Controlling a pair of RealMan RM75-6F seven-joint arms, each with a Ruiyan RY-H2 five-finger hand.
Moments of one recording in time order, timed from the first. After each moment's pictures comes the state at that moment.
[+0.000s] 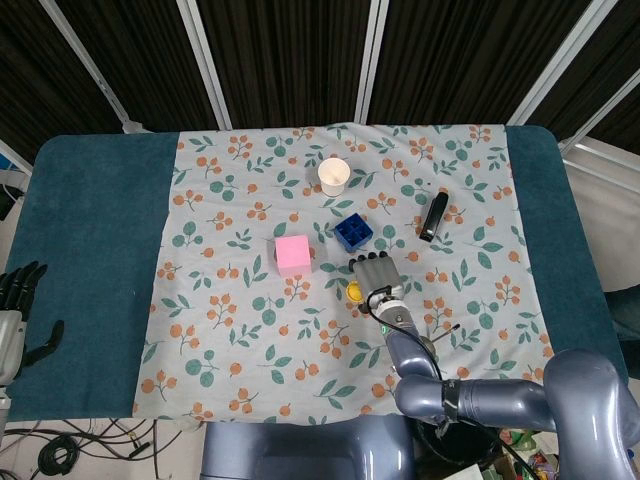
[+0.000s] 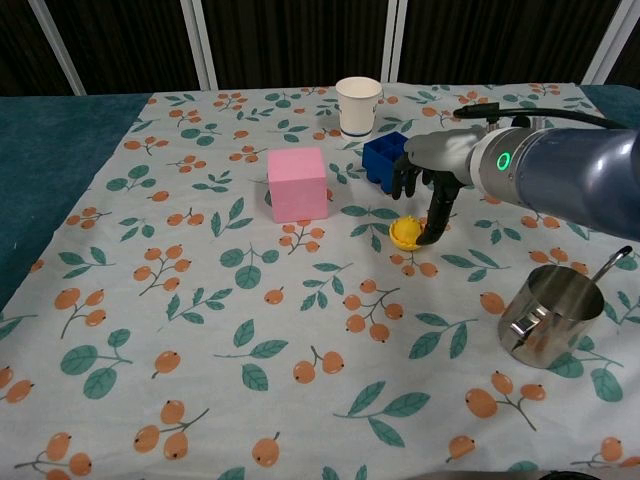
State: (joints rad) left arm -0.09 -1.13 -0.08 -1.68 1.43 1.49 0.02; right arm 1.05 -1.61 0.22 -1.61 -0.32 1.09 -0.86
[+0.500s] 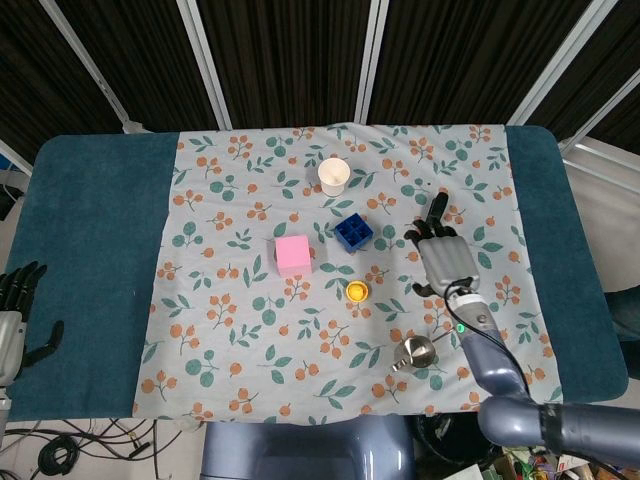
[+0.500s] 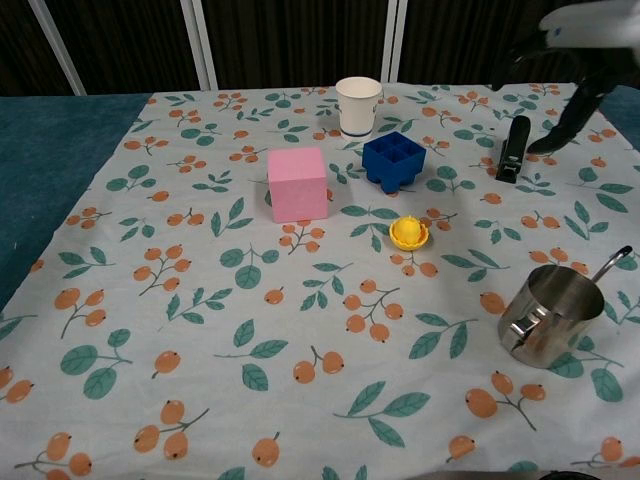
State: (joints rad) left arm -0.09 -1.13 -0.08 -1.68 1.44 1.50 0.03; right arm 0.84 -1.16 0.19 -1.97 -0.61 1.17 -0.65
